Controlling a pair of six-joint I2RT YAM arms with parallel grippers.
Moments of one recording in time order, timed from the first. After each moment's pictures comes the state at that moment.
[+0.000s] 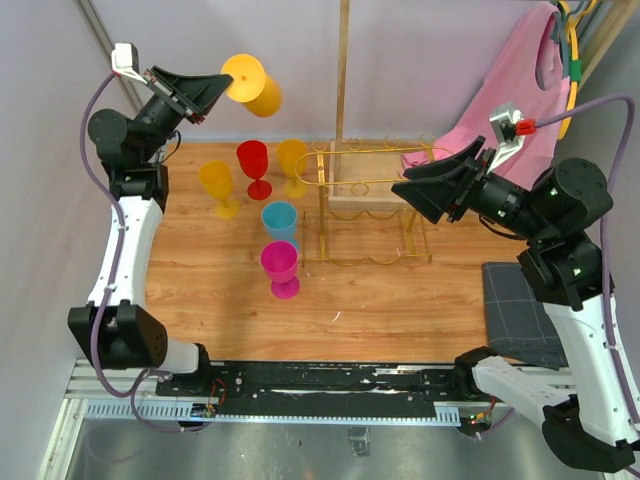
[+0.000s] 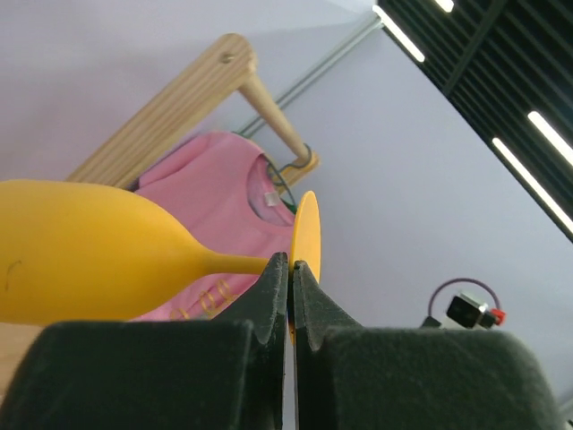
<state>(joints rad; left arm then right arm) 0.07 1.37 1.44 0.57 0.72 -1.40 0.38 0.96 1.50 -0.37 -0.65 0.41</state>
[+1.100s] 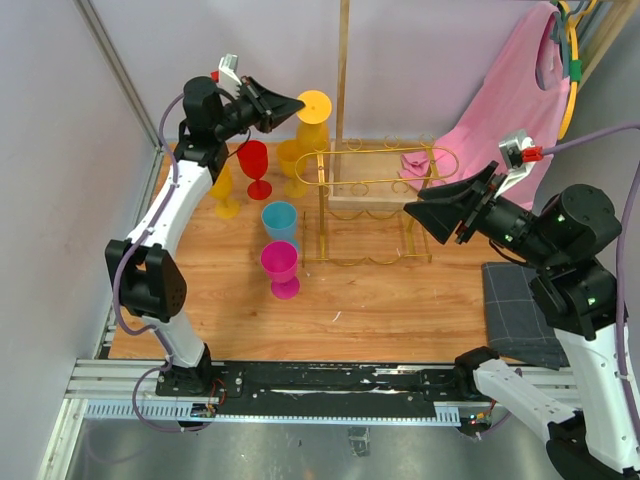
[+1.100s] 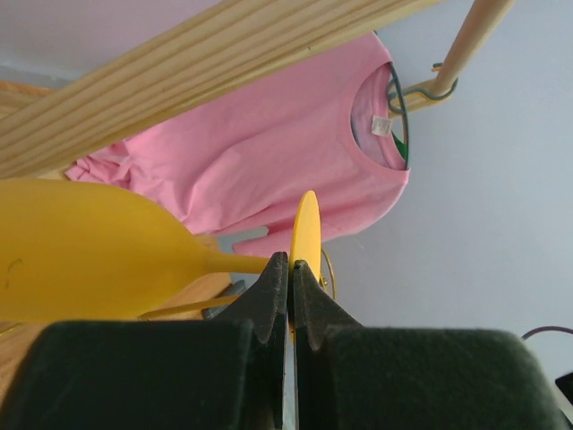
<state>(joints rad) -0.18 1.73 1.68 0.13 0.65 -1.16 0.38 0.85 1.43 -0.52 -0.54 0.35</state>
